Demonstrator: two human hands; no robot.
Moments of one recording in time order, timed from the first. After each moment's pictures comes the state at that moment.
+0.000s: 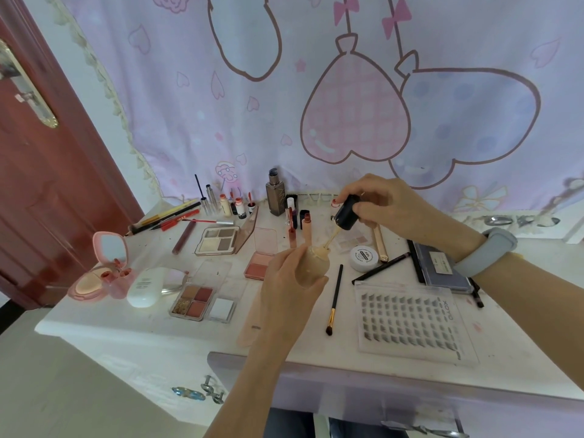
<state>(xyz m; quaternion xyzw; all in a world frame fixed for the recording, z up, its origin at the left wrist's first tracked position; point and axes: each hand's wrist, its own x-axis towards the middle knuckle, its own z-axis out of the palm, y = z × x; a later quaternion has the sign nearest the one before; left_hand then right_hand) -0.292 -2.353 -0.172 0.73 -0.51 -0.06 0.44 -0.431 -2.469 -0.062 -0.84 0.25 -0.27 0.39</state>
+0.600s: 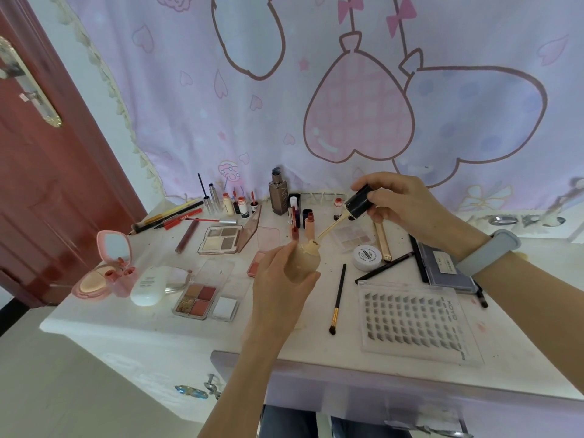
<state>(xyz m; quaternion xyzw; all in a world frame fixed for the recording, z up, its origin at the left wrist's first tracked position) -0.280 -2.348 -0.167 0.73 -0.49 -0.07 0.47 -0.434 -2.488 -0.077 -0.72 0.27 -0.34 0.54</state>
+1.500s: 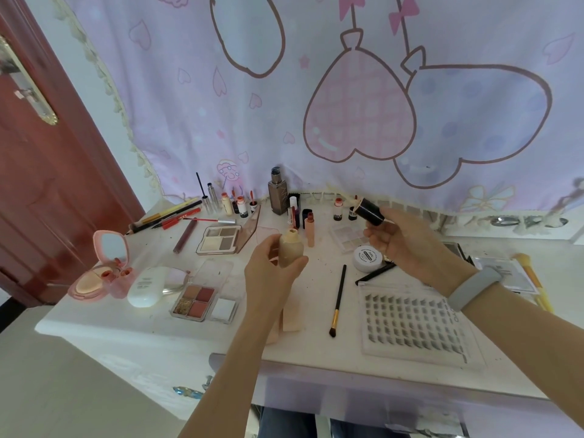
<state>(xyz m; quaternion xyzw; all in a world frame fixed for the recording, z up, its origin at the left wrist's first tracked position) -0.261 -2.366 -0.166 0.72 -0.40 -0.16 0.55 -0.431 -2.485 -0.123 -0.39 0.34 -0.41 0.75</state>
